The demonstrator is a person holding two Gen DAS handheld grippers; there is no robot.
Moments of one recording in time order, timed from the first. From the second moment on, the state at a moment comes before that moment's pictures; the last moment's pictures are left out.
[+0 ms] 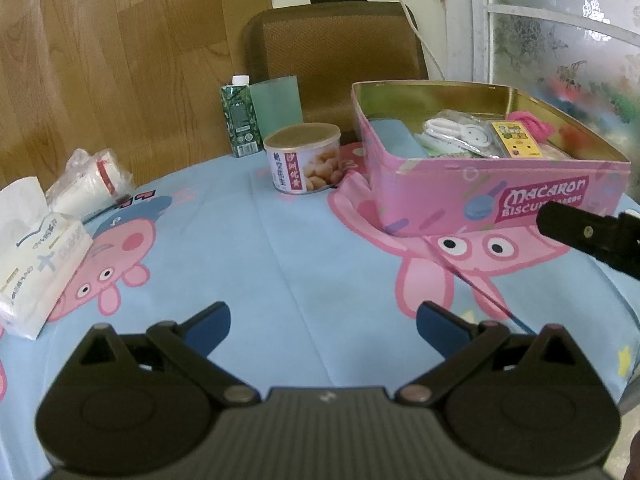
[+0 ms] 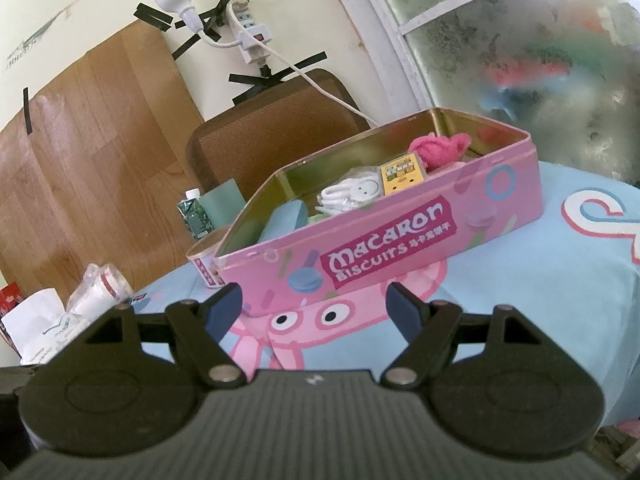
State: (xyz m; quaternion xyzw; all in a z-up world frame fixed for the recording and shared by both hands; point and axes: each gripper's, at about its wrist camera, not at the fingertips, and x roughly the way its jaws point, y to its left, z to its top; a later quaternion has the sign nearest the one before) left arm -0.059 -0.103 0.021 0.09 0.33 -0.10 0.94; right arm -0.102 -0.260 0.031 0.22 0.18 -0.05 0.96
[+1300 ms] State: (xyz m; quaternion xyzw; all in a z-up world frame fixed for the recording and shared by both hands) left arm -0.063 -0.100 0.022 0.08 0.32 -0.10 0.94; right arm -0.104 -0.258 0.032 0.22 0.17 -0.05 0.96
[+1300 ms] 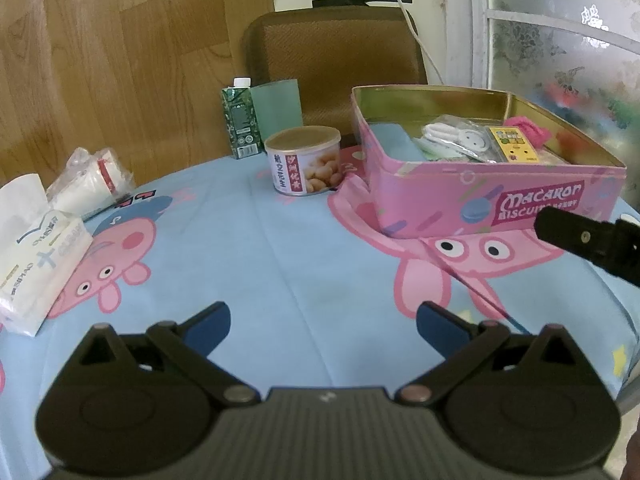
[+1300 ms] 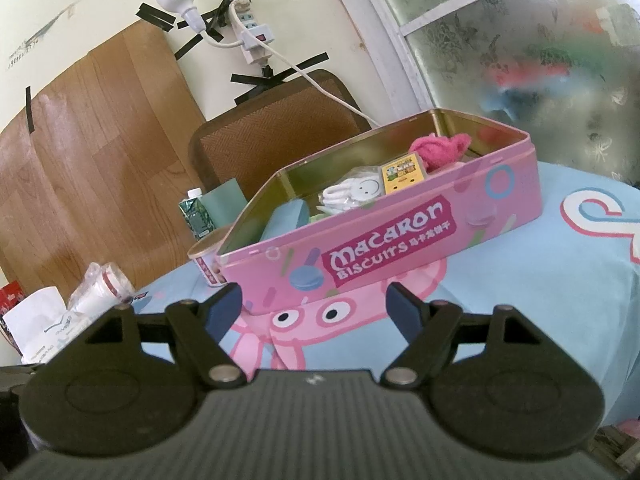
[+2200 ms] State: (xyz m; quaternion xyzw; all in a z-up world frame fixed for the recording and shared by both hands) left arm -0.062 -0.099 0.021 0.08 0.32 -0.10 0.94; right arm -0.103 -0.256 0.031 0.22 0.18 -0.05 0.96
